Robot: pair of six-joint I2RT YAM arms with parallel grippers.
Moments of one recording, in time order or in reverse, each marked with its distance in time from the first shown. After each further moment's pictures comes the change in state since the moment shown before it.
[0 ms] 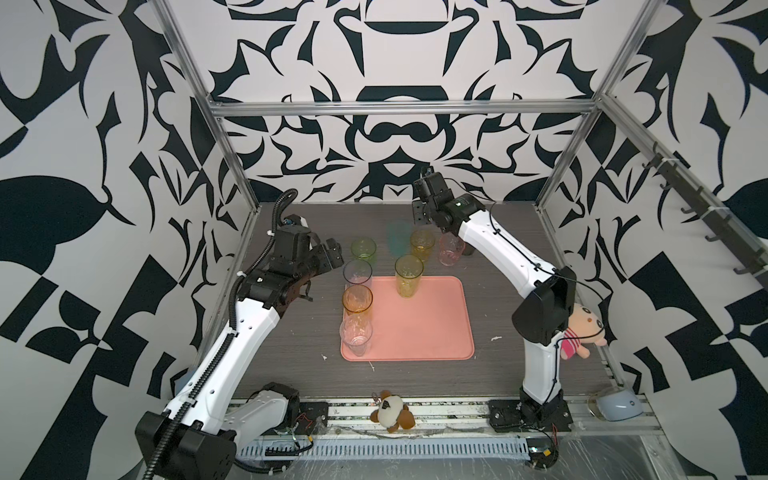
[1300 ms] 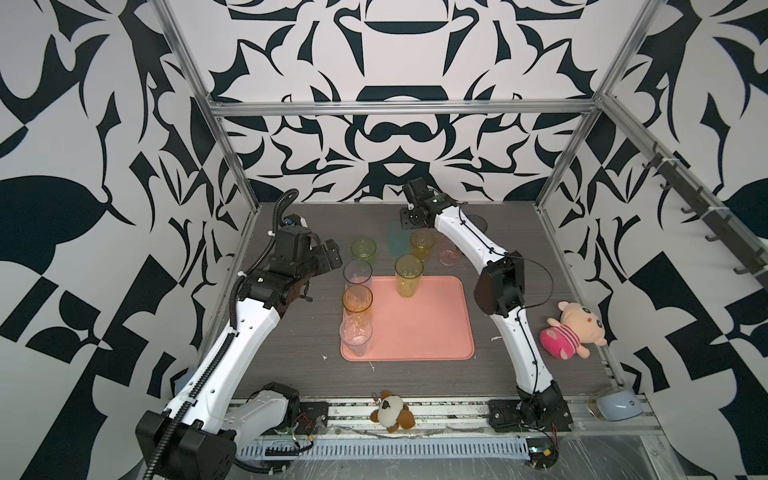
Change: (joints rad) left arm 0.000 0.002 -0.008 0.000 -0.037 0.037; right arm -0.058 0.425 0.365 -0.104 -0.214 0.046
